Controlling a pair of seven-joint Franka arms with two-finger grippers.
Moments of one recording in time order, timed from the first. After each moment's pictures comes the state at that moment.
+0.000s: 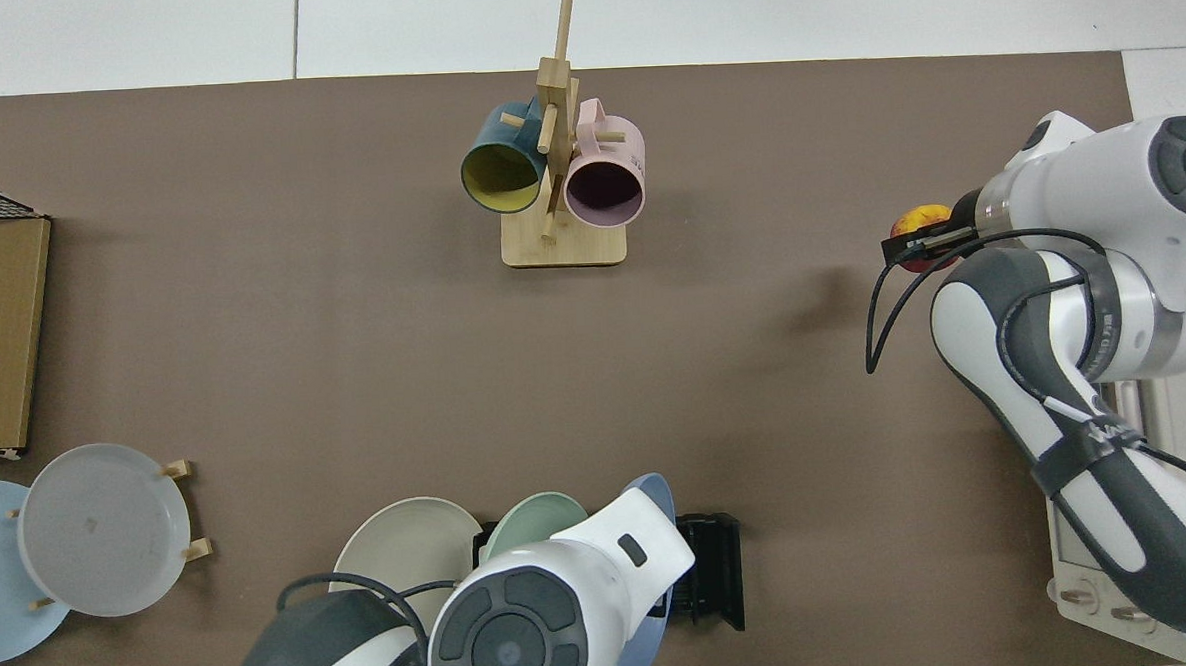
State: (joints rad) left arm -0.03 -0.25 -0.73 -2.12 -0.35 1.92 -0.42; right arm 0.18 0.24 -0.17 -1.86 0.07 2.23 -0.18
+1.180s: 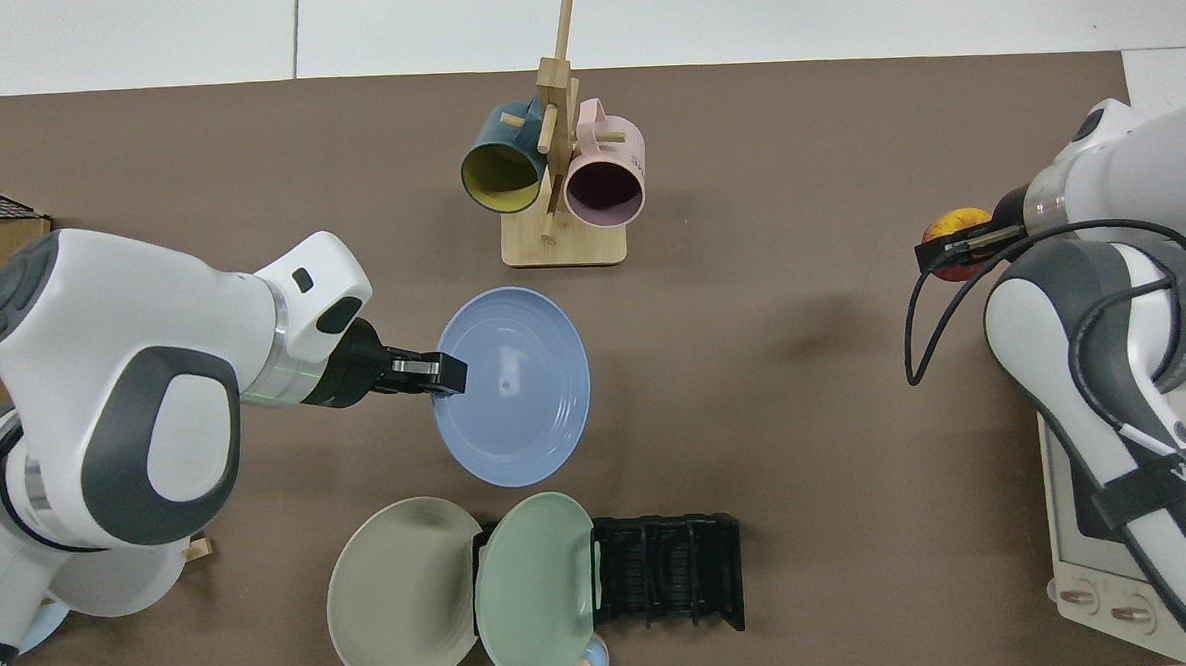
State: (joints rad) left arm -0.02 0.03 -0.25 -1.95 -0.60 1.94 0.13; right arm 0.18 0.16 -0.18 -1.82 0.05 2.08 -0.18
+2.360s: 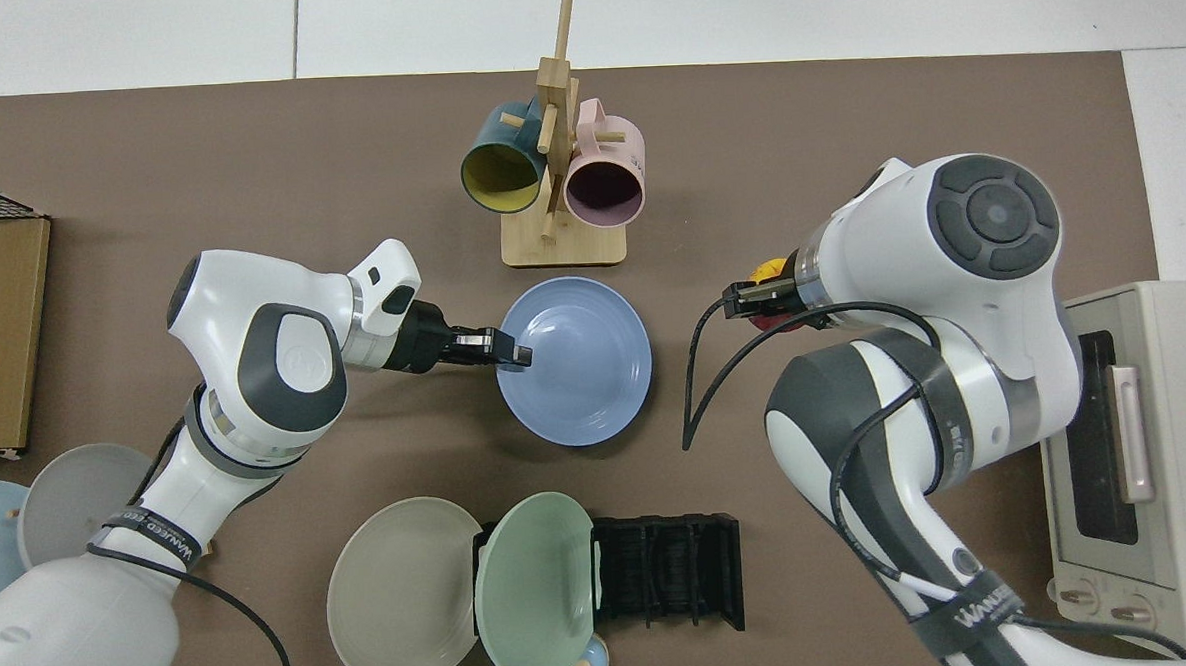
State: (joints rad) left arm -0.02 0.35 -0.29 -1.95 -0.91 2.16 0.45; right arm 0.47 0.14 -0.15 -1.82 0.05 2.05 0.25
